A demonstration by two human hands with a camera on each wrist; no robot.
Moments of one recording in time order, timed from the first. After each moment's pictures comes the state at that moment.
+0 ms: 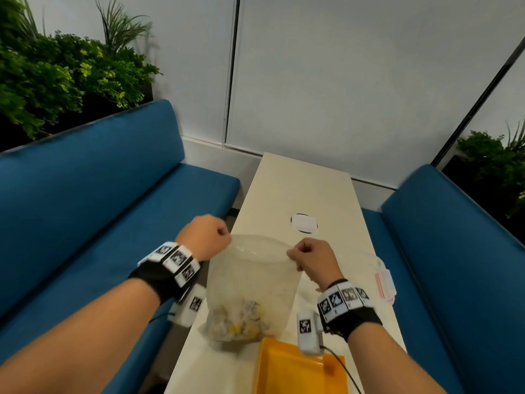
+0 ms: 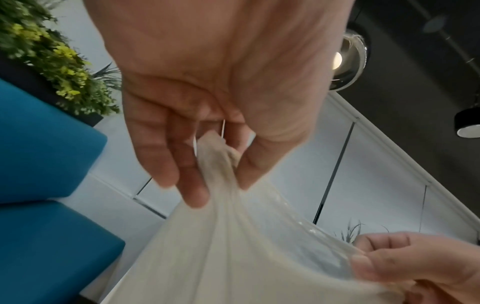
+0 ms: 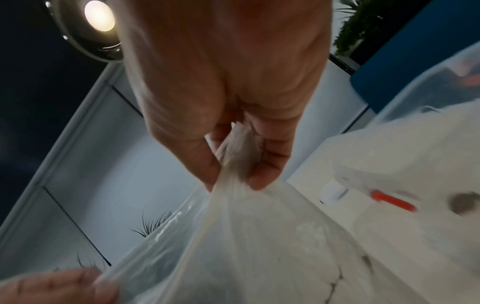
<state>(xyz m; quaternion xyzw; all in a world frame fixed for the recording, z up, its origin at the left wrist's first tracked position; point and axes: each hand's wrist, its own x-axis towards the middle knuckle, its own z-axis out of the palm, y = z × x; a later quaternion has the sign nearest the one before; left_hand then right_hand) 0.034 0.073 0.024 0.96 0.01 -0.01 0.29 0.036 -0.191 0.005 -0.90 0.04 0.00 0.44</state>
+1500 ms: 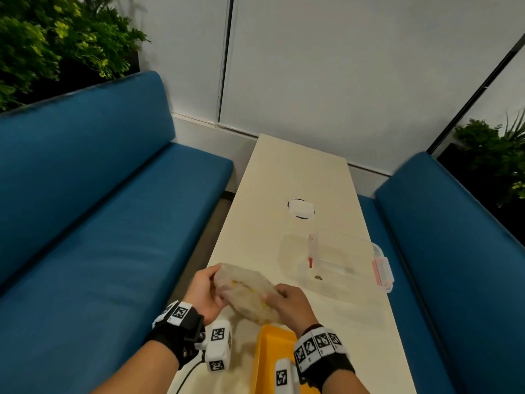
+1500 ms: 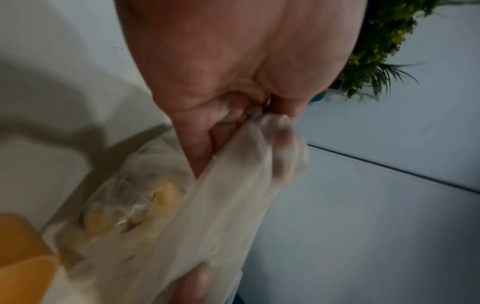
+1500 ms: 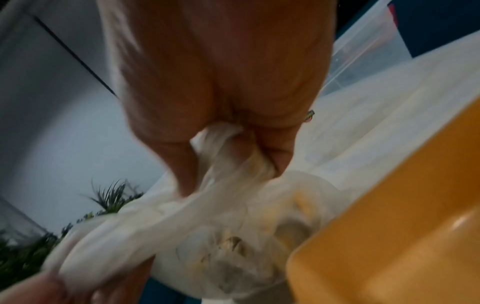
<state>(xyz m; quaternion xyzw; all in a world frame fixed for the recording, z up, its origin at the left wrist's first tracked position) 0.000 0.042 -0.139 0.33 0.29 -0.19 0.88 -0.017 -0.167 -0.112 -0.85 0.11 0.16 0.50</state>
